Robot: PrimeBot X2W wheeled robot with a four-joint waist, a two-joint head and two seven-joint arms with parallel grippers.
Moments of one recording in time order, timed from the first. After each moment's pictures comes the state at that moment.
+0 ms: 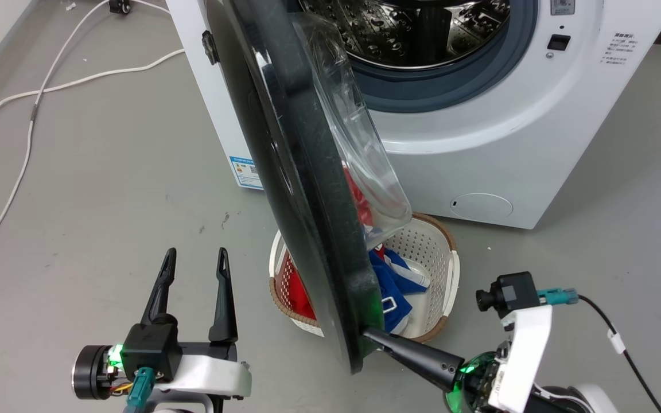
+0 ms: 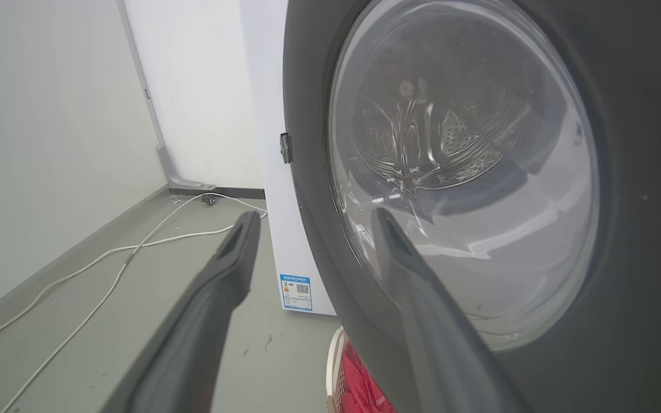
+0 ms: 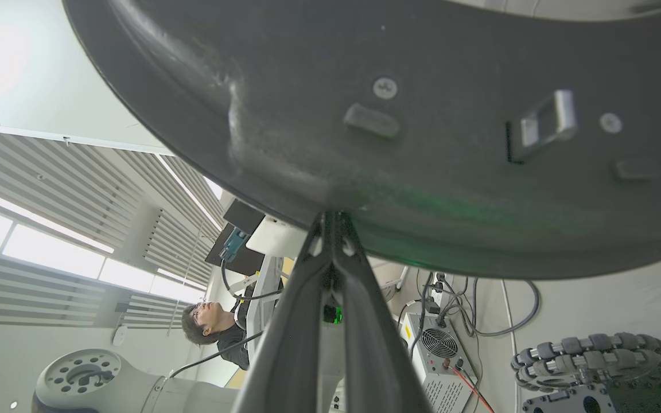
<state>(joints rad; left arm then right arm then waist) -0.02 0.05 -0.12 0.00 -0.07 0.09 -0.26 -0.08 -0.09 0.31 -0.03 1.57 0.13 0.74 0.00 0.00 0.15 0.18</state>
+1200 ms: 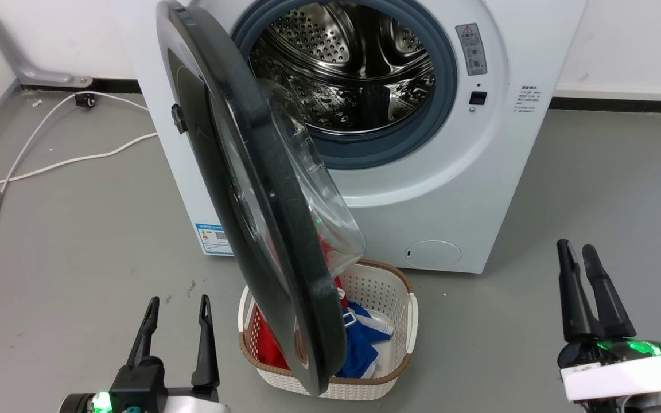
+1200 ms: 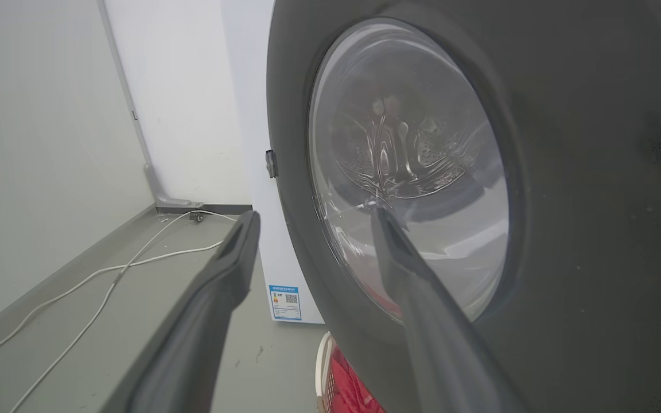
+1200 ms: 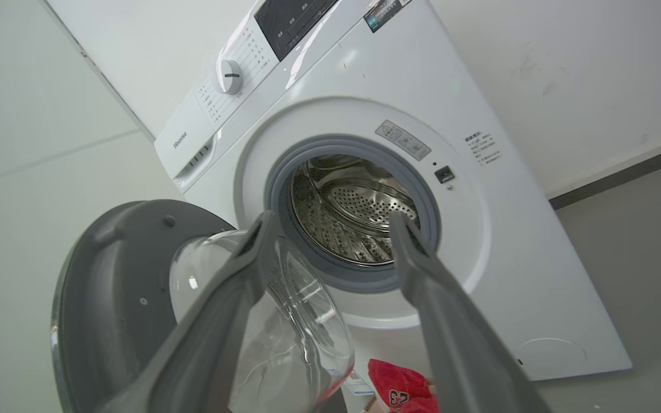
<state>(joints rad) 0.10 0.05 -0.06 0.00 -0.04 0.07 -0.26 0.03 -0.18 0.13 -0.07 0.90 0.13 -0.25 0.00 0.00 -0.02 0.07</state>
